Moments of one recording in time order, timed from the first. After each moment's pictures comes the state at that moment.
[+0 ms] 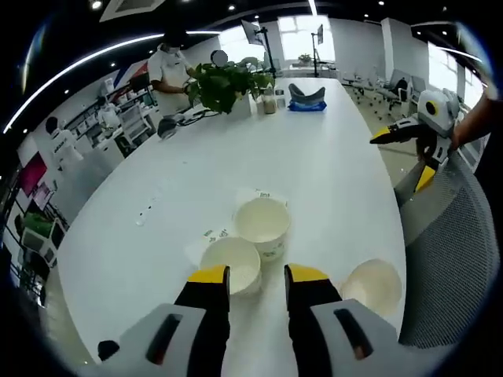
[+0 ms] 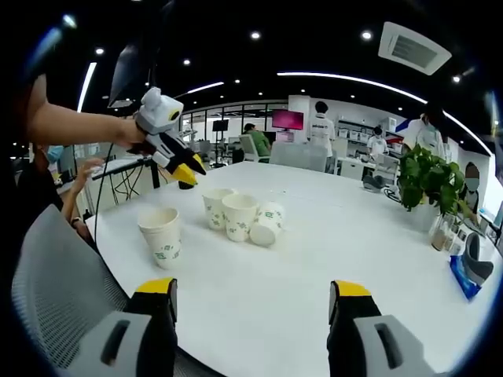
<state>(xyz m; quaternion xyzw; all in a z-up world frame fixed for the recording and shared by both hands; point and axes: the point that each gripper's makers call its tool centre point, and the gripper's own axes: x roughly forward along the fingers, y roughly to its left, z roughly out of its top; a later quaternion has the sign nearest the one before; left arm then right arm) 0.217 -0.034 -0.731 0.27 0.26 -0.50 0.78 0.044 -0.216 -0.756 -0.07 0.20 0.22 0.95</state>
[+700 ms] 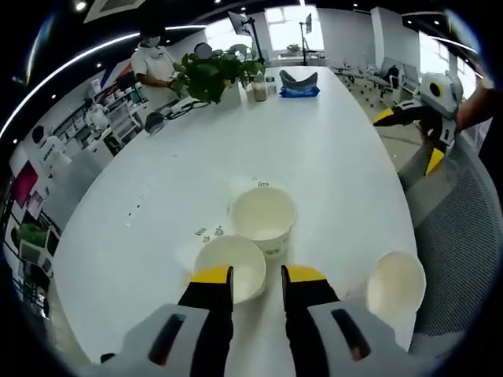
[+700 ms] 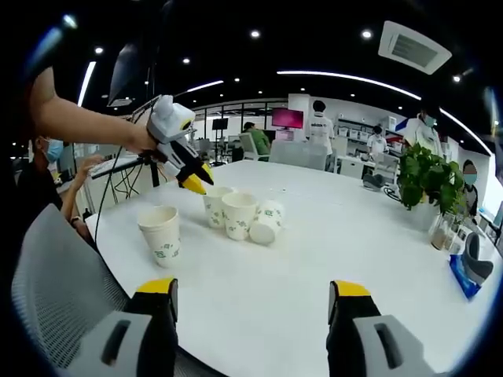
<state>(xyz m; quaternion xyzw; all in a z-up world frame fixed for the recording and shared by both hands) 0.227 -0.046 -0.761 0.29 0.27 -0.52 0.76 0.044 -0.217 -0.758 -0.07 0.21 0.22 0.95</state>
